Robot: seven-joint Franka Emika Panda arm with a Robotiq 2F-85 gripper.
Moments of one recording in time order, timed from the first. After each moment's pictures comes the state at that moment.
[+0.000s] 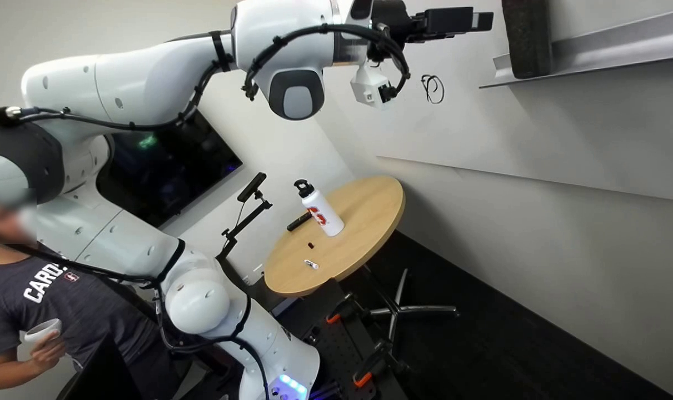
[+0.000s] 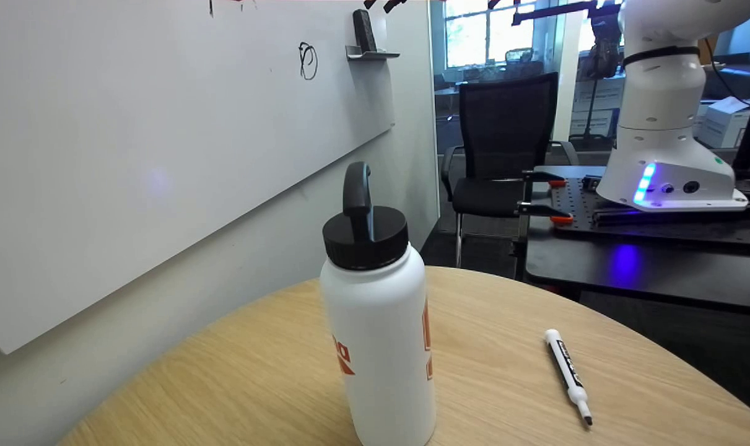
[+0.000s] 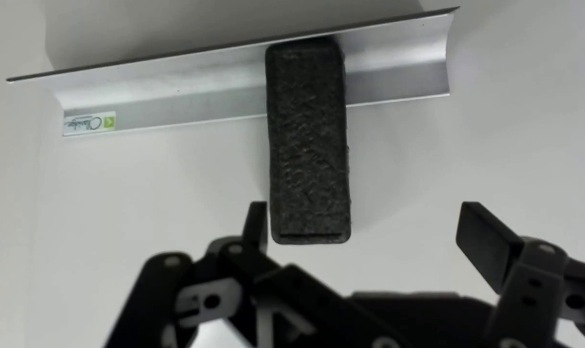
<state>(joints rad) 0.23 -0.21 -0.46 -2.30 0.68 3.17 -0.72</state>
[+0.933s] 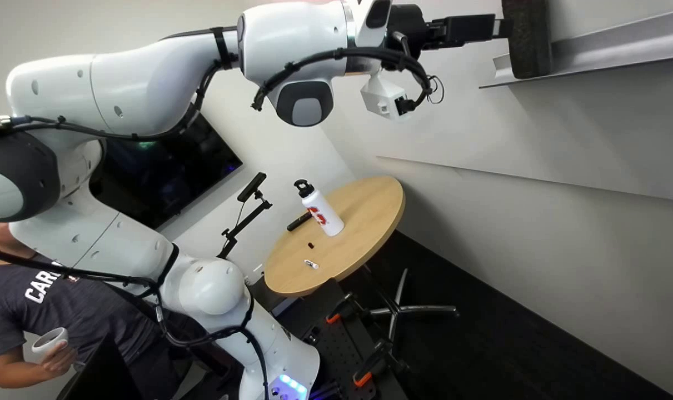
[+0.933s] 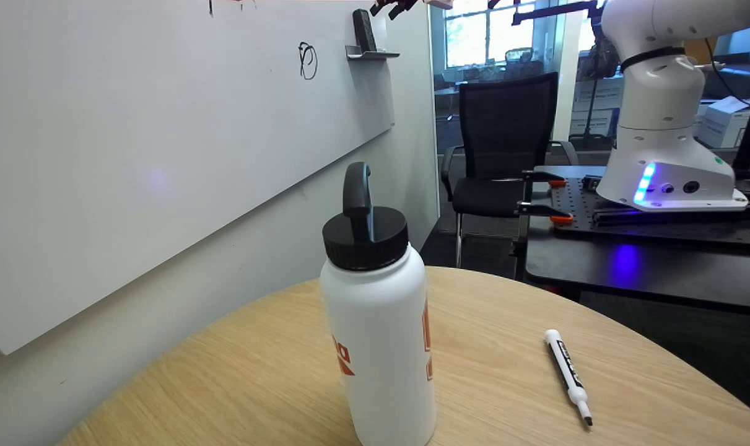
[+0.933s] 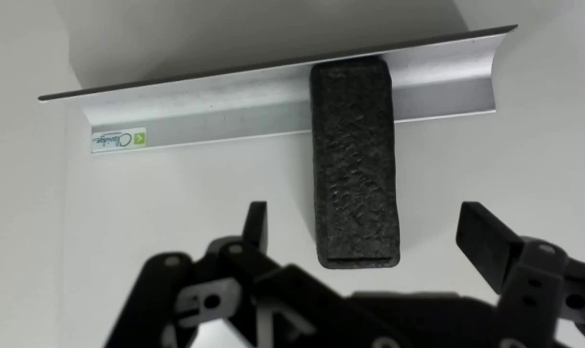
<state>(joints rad) 0.63 -0.25 -0.88 -2.30 0.69 3.22 -0.82</state>
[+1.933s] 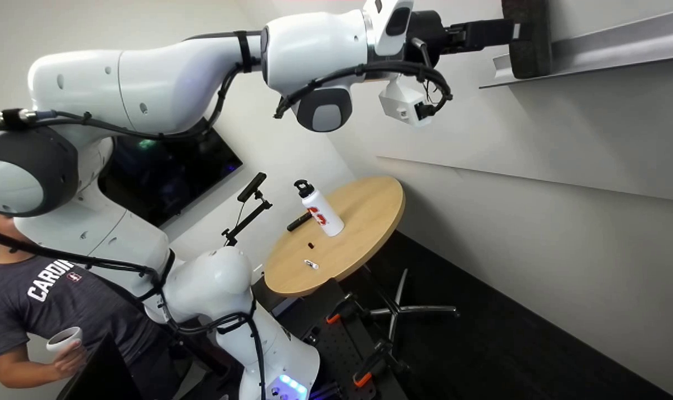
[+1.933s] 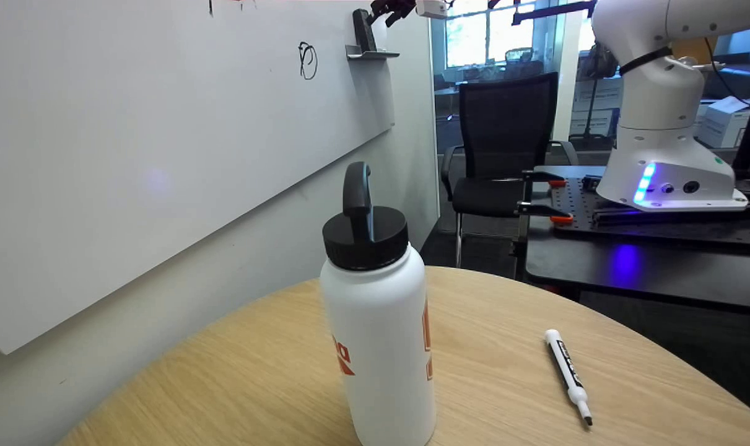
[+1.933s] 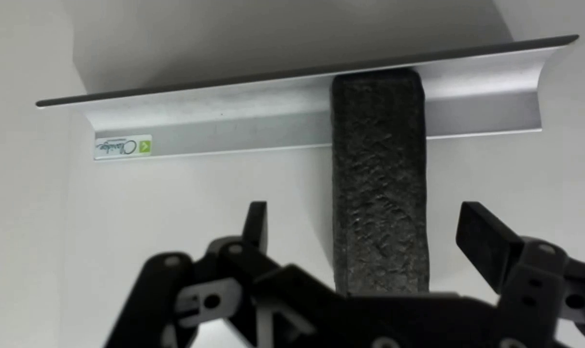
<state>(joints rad) 1.02 -0.24 -1.26 -2.27 0.66 3.32 -0.82</state>
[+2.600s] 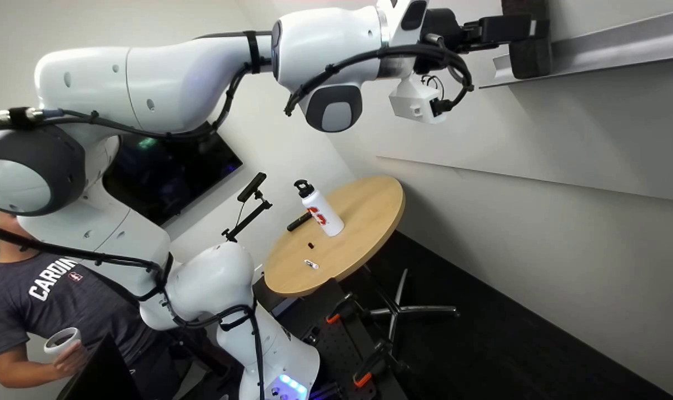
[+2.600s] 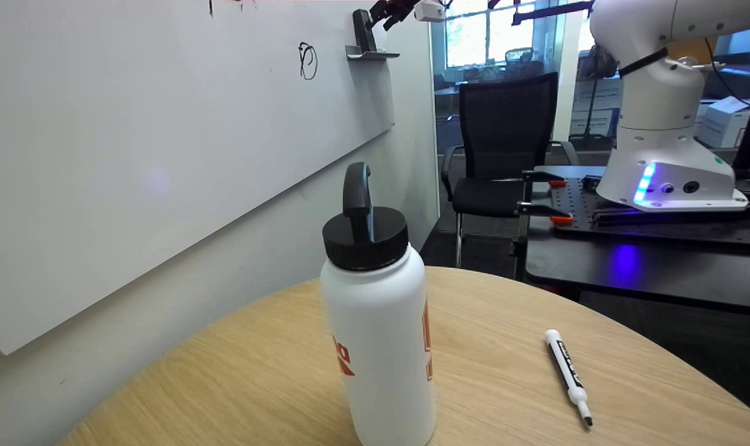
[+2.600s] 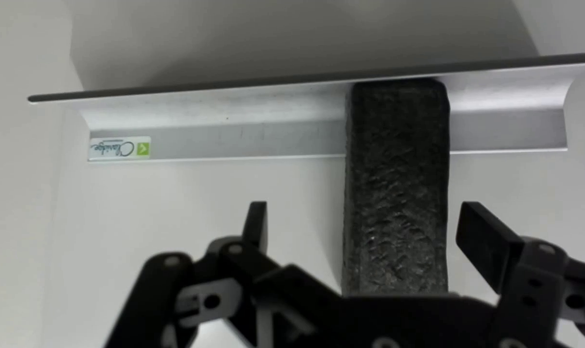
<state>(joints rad) 1.19 -0.24 -1.44 -2.24 0.59 3.31 -0.82</state>
